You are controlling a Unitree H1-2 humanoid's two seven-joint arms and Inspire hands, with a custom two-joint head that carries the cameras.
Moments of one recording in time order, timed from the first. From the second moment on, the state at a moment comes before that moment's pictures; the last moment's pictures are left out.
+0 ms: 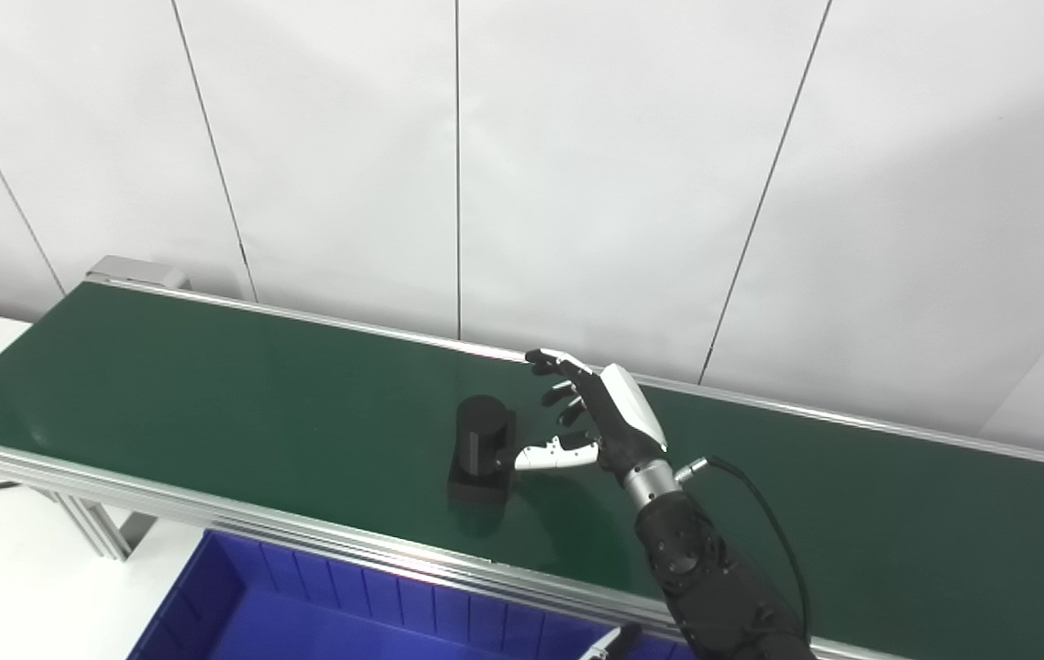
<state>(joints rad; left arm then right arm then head) 0.00 0.06 -0.73 0.44 0.18 -0.44 0.33 -0.78 0.04 0.30 1.03 -0.48 -0.37 -0.19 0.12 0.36</state>
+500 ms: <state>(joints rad) 0.02 0.05 -0.74 0.42 0.19 -0.44 0.34 -0.78 0.05 0.37 1.09 -0.53 -0.37 -0.21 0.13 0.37</state>
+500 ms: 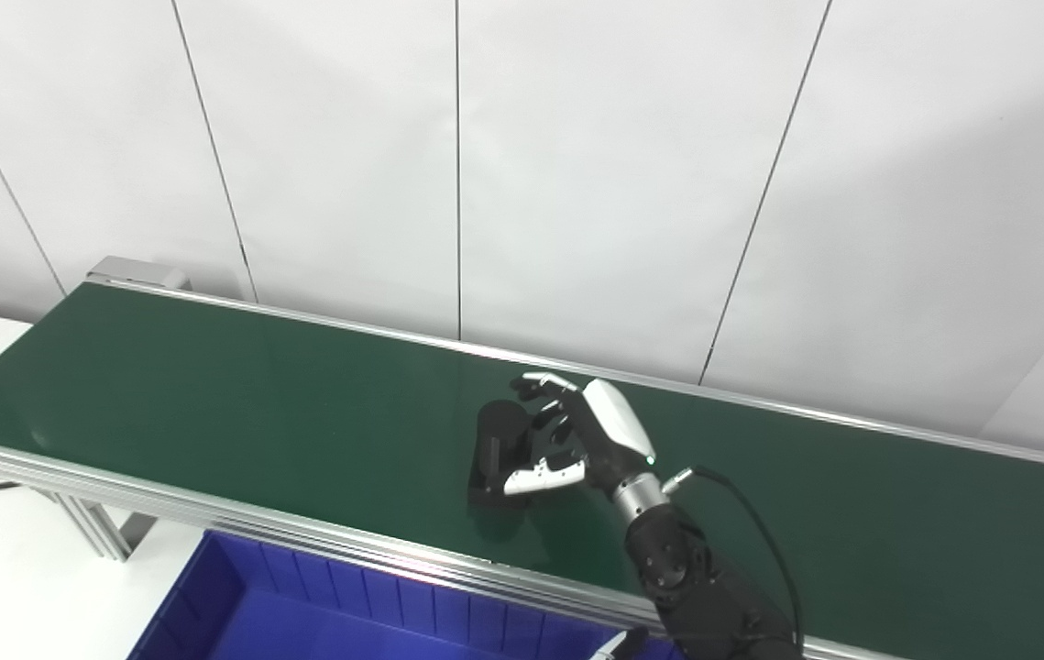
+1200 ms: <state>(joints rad) 0.02 0.05 -0.74 0.40 0.20 -0.44 0.34 -0.77 0.08 0.37 1.10 -0.53 -0.36 -0.30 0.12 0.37</state>
